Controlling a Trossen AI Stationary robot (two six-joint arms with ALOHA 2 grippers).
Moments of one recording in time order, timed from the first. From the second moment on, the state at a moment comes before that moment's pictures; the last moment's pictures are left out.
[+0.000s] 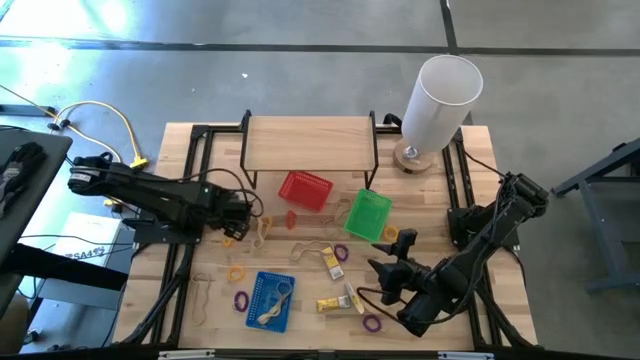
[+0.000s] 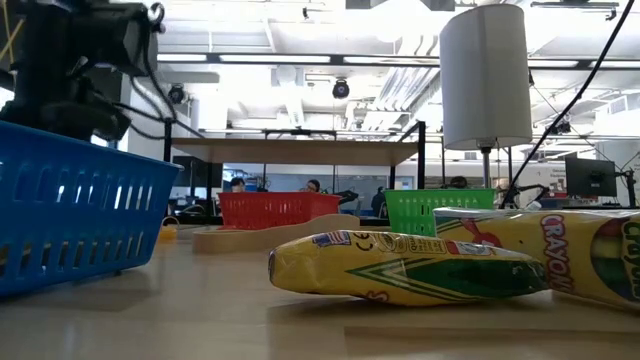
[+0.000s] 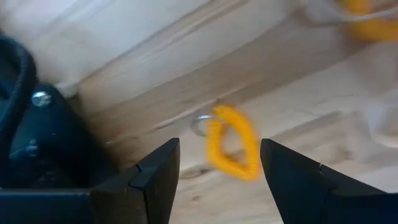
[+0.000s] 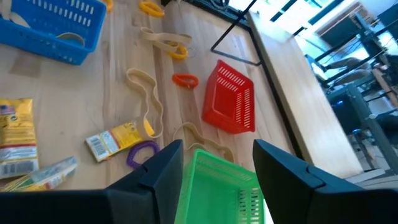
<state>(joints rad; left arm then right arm) -0.08 1.10 0.62 -1.07 -0.02 -1.21 0.78 1.65 1.44 -1.08 1.01 0.60</state>
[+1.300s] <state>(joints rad) -0.11 1.26 0.60 -0.97 -0.02 -1.04 0.78 1.65 1.44 -1.06 0.99 0.60</state>
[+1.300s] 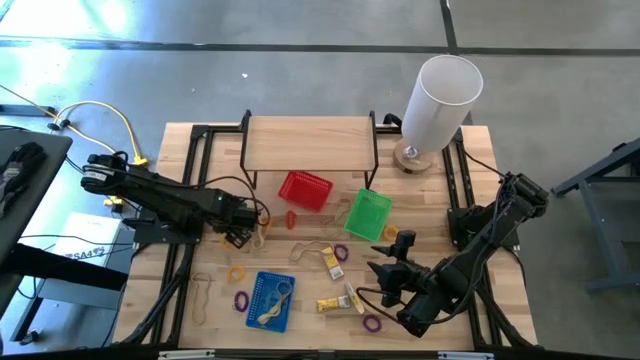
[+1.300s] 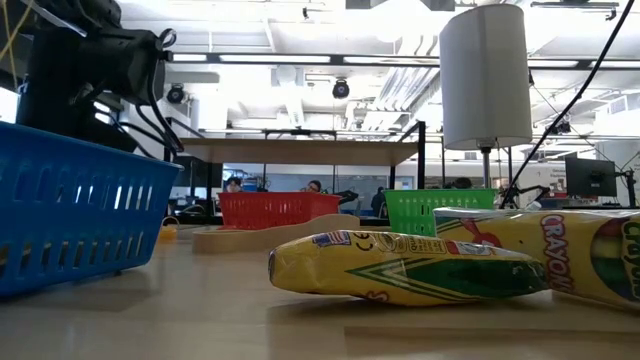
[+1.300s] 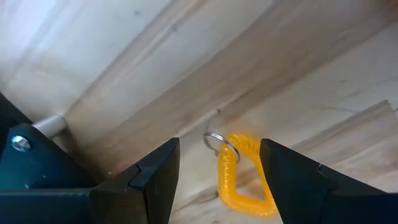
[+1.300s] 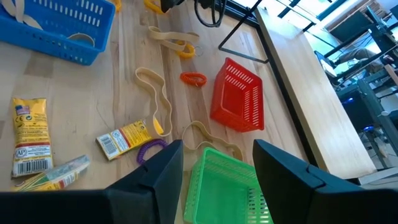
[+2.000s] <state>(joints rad) -0.11 1.25 0.53 -0.88 0.05 -1.07 0.78 1.65 1.44 -1.06 0.99 0.60</state>
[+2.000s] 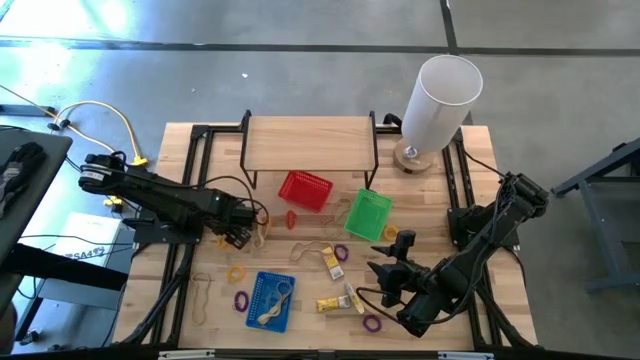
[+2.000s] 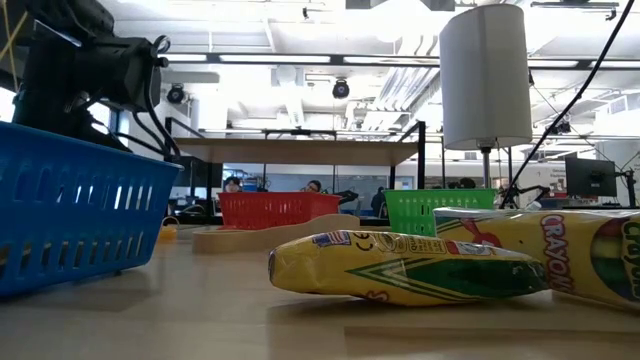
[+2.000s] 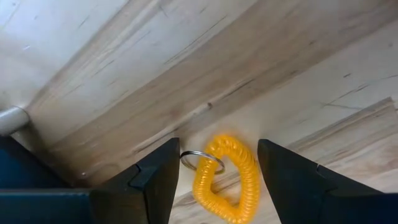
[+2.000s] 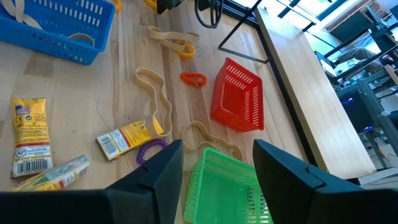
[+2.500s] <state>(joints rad) -0.12 1.25 0.53 -0.85 0.05 -1.09 0.78 1.65 1.44 -1.06 0.99 0.60</state>
